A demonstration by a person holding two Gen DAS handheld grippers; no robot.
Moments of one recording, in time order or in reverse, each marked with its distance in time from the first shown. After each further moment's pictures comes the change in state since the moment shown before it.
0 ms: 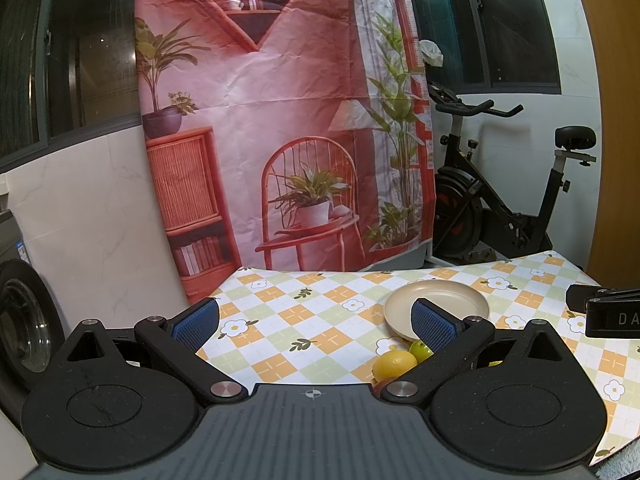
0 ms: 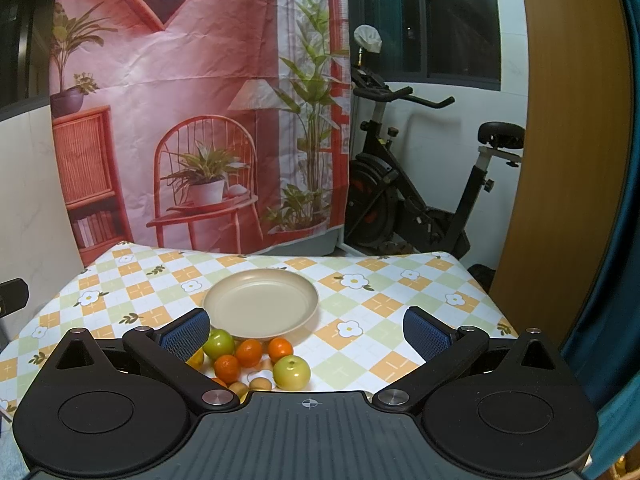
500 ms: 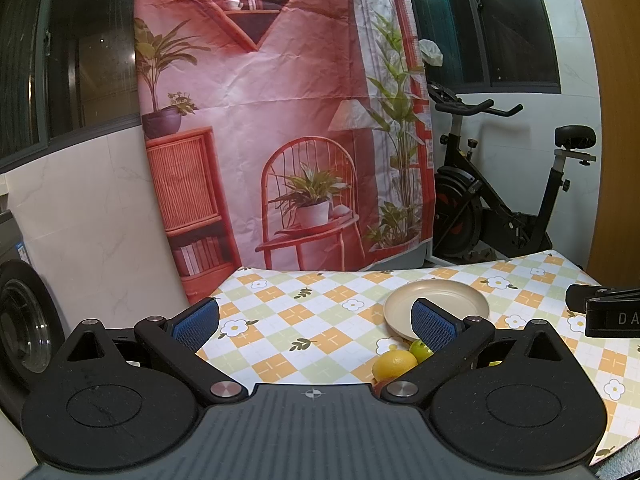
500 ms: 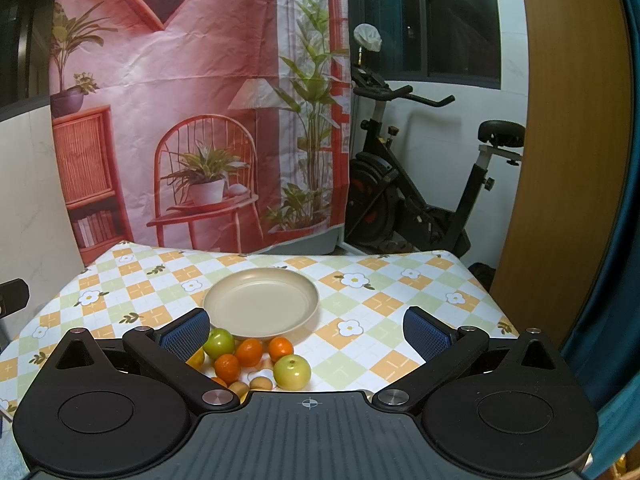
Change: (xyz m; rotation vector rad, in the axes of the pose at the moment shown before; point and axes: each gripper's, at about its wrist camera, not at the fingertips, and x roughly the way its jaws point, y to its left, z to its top) left arm 0.001 -0.001 0.000 0.001 0.001 -0.001; right arm 0.000 0.000 -0.001 0.001 0.000 0.001
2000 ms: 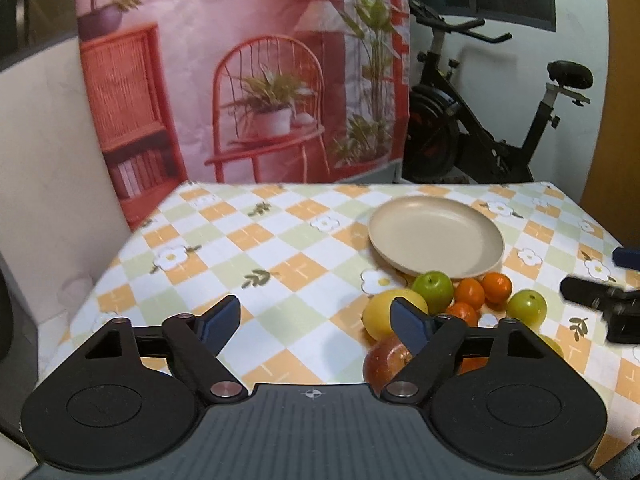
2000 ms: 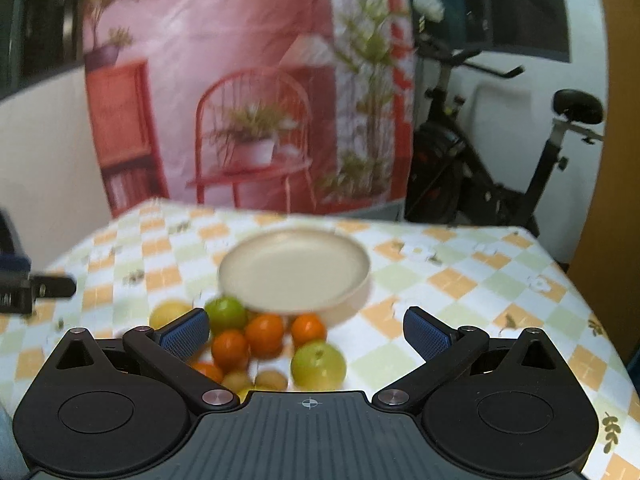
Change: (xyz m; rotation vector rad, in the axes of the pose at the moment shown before) left arm 0.138 0.010 -0.043 -0.014 0.252 -0.156; right arm 0.132 -0.001 -0.045 -0.073 0.080 0.189
